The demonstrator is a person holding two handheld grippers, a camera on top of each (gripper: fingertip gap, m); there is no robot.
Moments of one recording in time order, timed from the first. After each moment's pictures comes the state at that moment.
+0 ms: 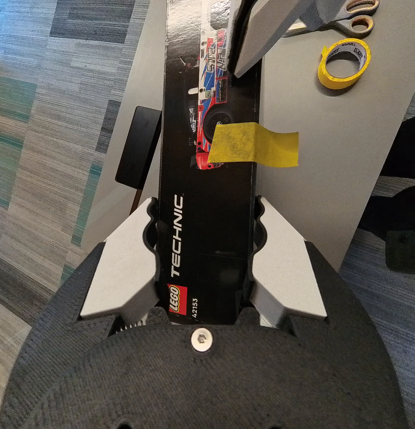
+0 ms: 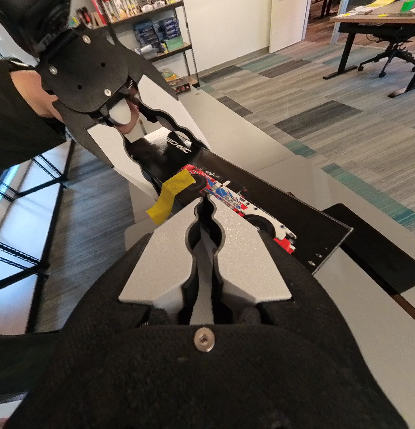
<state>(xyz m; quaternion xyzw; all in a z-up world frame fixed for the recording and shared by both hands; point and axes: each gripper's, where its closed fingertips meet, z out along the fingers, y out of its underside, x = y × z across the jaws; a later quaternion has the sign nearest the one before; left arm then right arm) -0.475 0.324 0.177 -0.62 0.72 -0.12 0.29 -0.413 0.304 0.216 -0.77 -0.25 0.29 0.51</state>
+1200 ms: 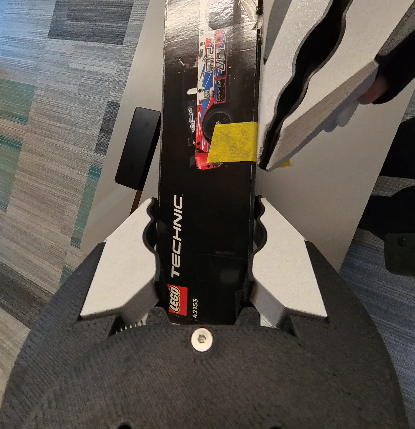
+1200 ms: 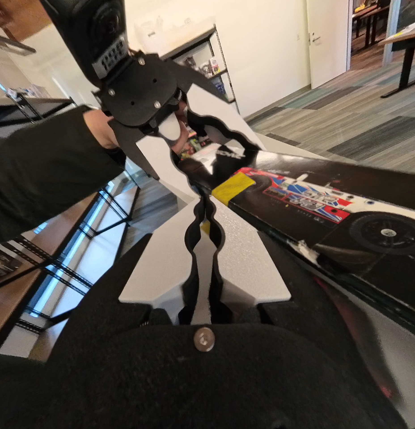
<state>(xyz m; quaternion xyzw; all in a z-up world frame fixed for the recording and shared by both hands) -0.474 0.328 0.177 -0.62 0.72 -0.12 0.29 -0.474 0.292 0.207 -0.70 -0.21 0.43 0.53</state>
